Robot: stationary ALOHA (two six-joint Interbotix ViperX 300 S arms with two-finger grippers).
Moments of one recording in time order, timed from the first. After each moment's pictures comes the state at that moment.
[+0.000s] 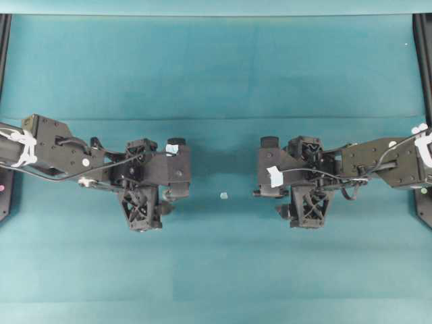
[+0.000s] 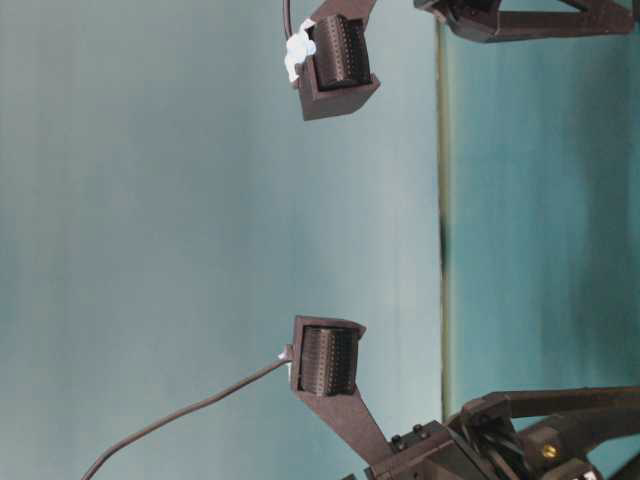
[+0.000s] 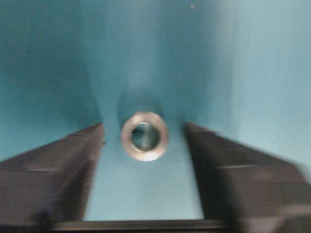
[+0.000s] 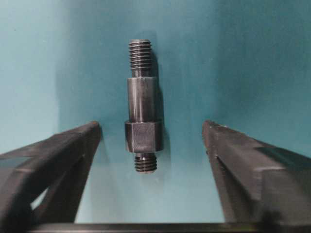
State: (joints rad) left arm -0.01 0.11 0.72 0.02 0.17 -0.10; right arm -0.01 0.04 0.81 0.00 0.29 0.04
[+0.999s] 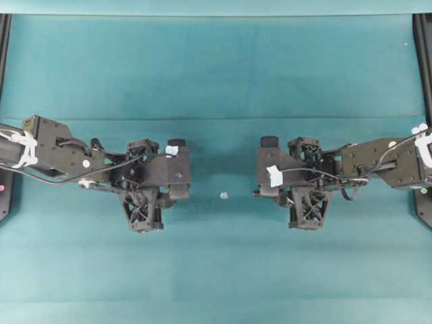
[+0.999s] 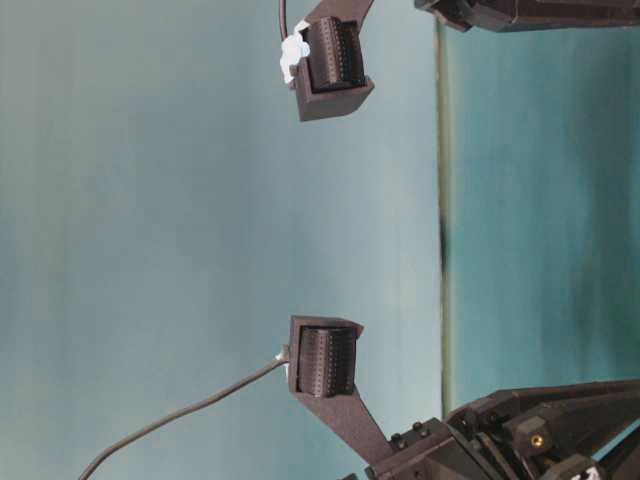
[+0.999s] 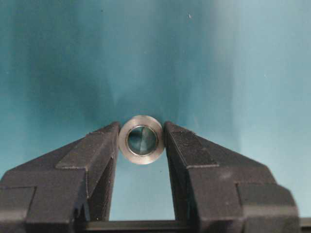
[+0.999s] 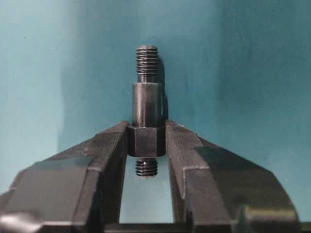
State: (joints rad) left arm -0.02 0.12 0.72 0.02 0.15 -0.09; right arm 0.00 0.04 0.81 0.00 0.29 0.04
